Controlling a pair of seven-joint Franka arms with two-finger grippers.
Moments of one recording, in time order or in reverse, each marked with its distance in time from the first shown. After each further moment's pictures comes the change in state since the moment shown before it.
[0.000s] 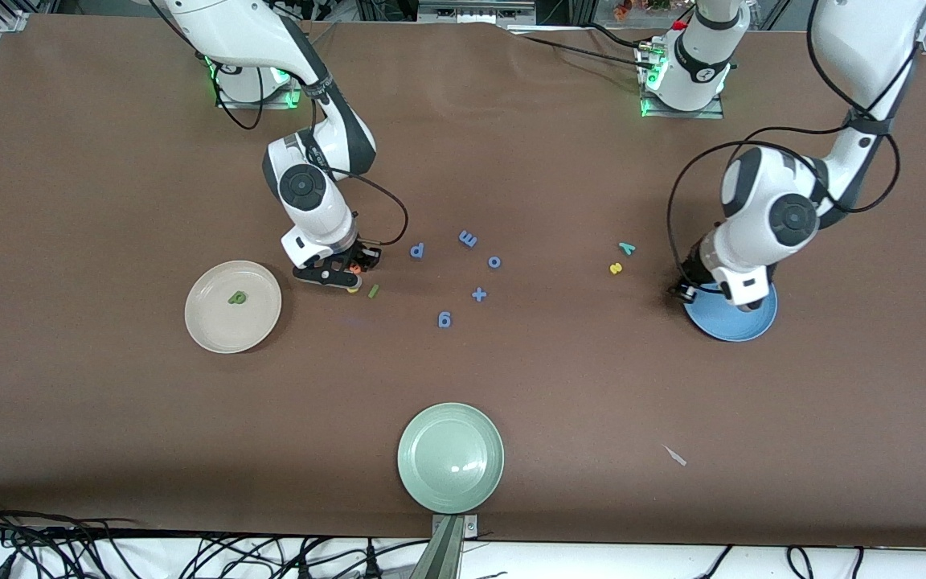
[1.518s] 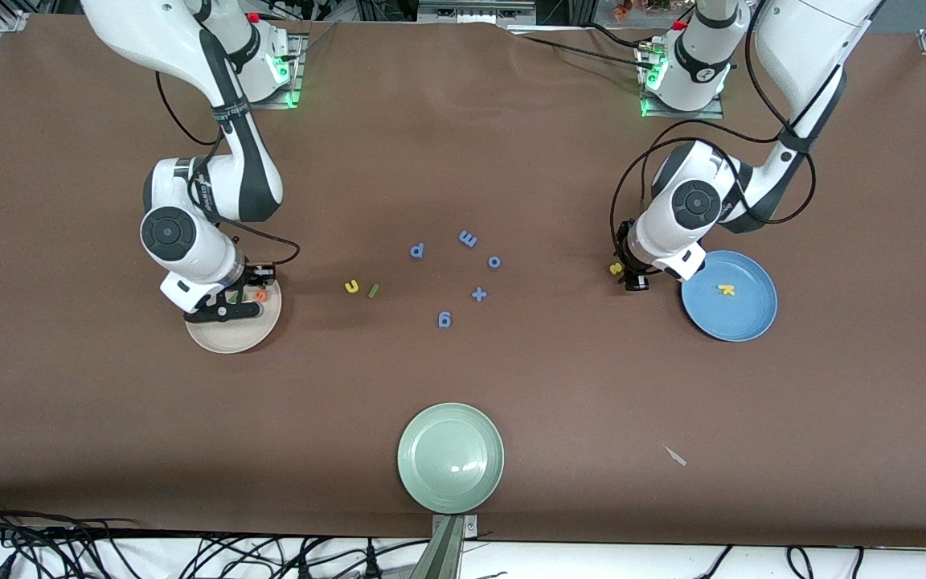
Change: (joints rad) left arm -0.124 0.073 -0.037 -0.022 0.121 0.082 -0.874; right arm -0.010 -0.042 -0.333 0.114 0.002 -0.323 -0.606
